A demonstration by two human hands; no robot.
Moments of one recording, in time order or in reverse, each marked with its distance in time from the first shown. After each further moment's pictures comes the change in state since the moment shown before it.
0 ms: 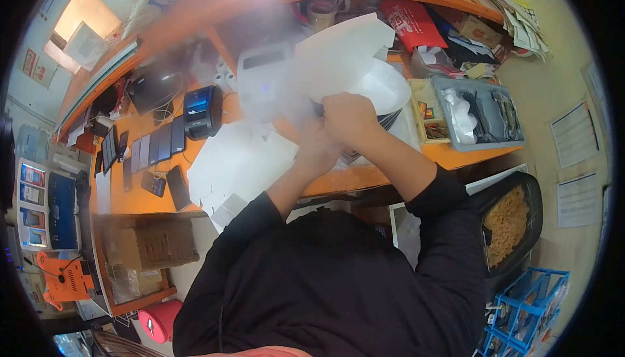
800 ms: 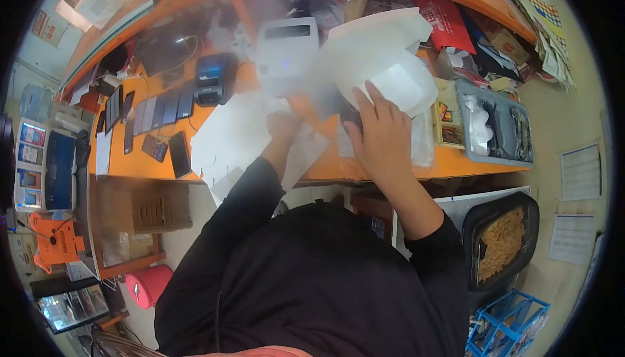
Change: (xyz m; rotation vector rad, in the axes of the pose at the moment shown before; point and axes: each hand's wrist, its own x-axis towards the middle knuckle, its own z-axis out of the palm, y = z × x) left_hand -0.105 -0.145 0.000 0.263 0.023 -1.682; right_hand -0.063 -0.016 0.012 0.058 0.613 -0.189
